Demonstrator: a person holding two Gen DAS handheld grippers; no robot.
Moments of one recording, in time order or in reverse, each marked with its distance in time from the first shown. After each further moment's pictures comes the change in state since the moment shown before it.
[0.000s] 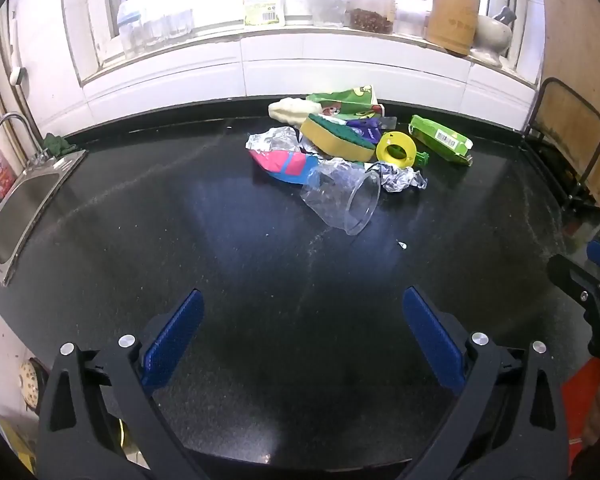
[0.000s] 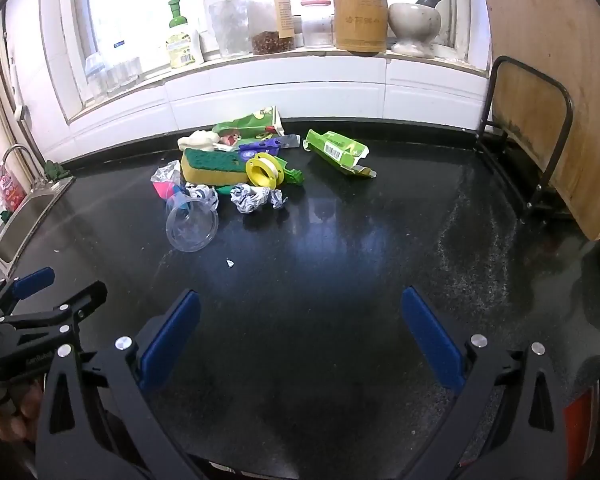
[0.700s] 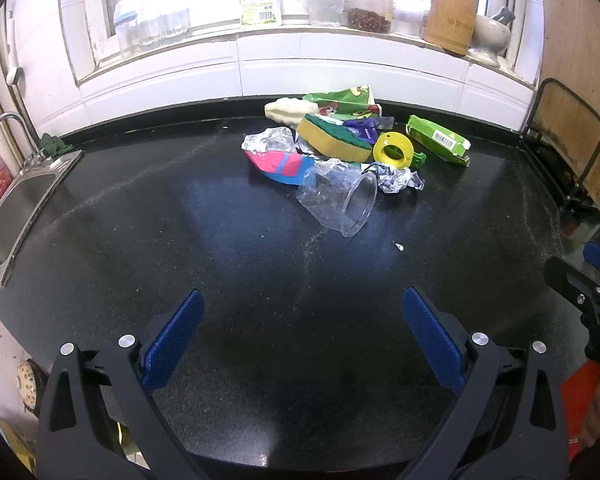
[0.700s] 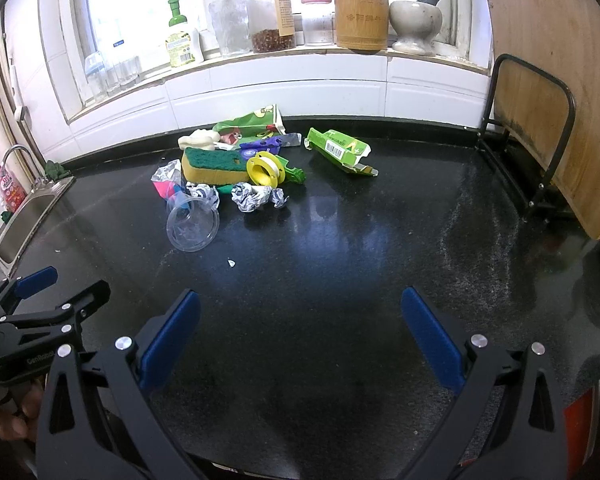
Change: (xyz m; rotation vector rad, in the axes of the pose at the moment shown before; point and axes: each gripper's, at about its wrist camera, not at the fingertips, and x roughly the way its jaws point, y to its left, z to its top) left arm 0.002 -0.002 0.007 0.002 0.009 -0.005; right arm 0.003 0.003 -0.002 -0.002 0.008 0.004
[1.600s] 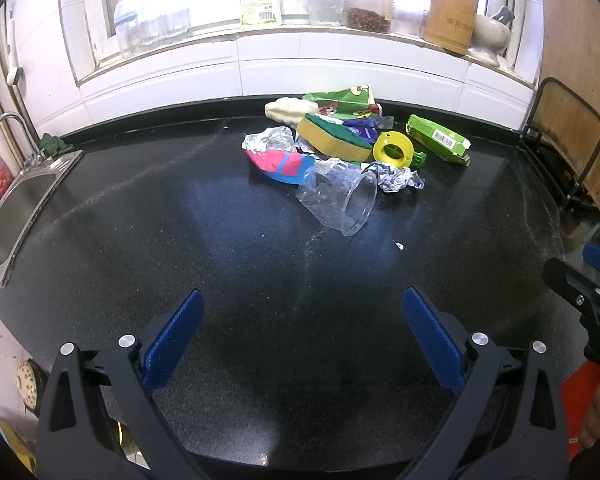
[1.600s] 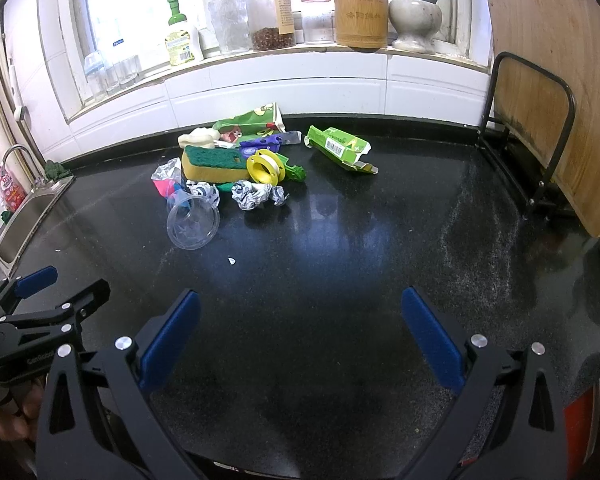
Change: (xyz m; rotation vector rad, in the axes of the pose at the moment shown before) left arm 0.000 0.000 -0.001 0.001 -0.001 0.002; right arm 0.002 0.001 -0.001 0.003 0.008 0.002
